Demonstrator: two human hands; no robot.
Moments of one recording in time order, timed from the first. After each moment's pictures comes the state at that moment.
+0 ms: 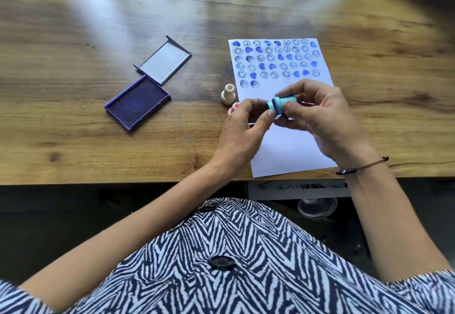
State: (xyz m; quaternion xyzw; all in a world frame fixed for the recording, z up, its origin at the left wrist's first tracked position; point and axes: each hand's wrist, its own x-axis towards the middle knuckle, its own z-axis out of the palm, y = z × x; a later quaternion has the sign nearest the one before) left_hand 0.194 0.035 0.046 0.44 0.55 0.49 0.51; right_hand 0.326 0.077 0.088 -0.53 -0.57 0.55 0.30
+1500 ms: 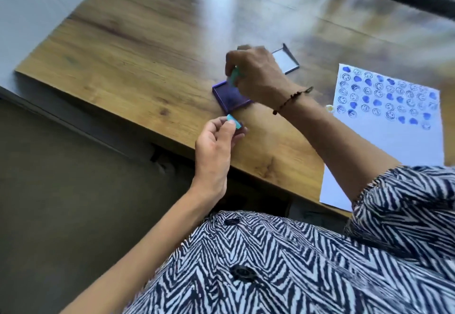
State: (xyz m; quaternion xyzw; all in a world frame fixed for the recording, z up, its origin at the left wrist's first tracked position) left_hand 0.093 -0.042 0.031 0.08 0.54 0.74 0.39; right_hand 0.090 0.110 0.056 -0.25 -0.94 0.18 0.12
